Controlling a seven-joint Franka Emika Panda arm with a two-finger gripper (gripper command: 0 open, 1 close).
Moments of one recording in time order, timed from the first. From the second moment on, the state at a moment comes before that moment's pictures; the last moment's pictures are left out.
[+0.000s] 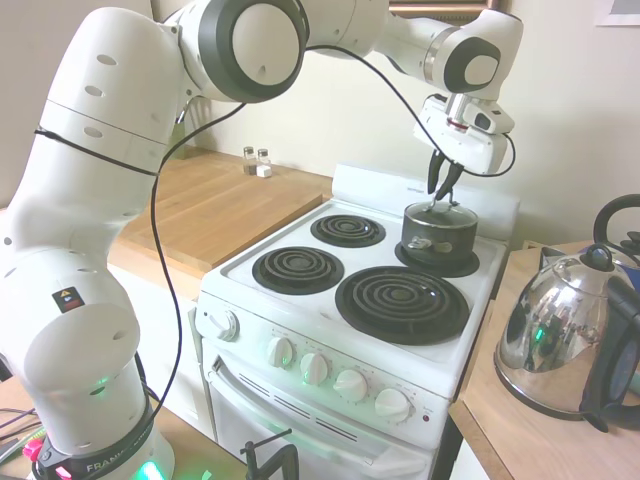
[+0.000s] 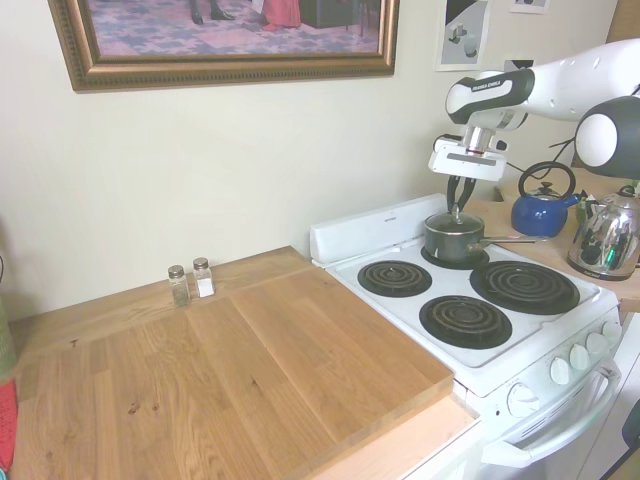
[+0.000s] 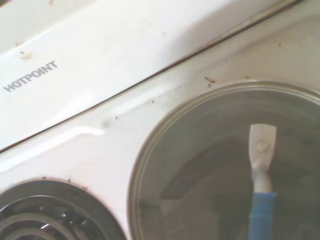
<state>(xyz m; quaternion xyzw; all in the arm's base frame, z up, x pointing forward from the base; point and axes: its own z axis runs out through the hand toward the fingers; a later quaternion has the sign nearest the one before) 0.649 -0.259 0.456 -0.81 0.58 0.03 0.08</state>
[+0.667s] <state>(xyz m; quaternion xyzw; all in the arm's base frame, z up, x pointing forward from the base) 0.654 -0.253 0.462 -0.82 0.56 0.01 0.06</state>
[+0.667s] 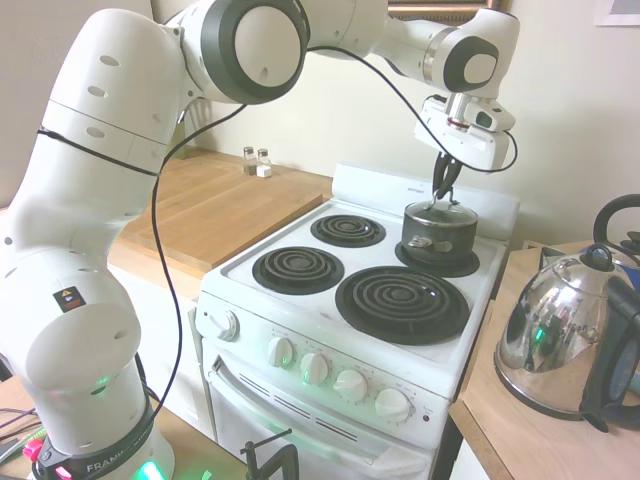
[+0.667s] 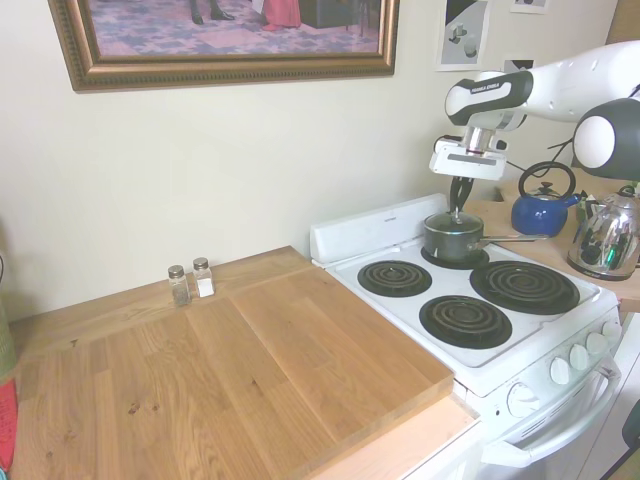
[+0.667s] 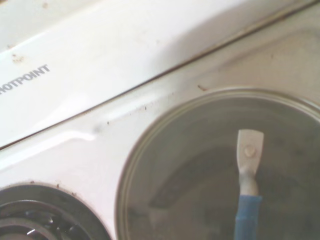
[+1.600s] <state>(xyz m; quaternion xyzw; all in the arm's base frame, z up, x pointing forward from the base) 0.589 -0.066 0.557 -0.83 0.55 -0.09 -0.03</state>
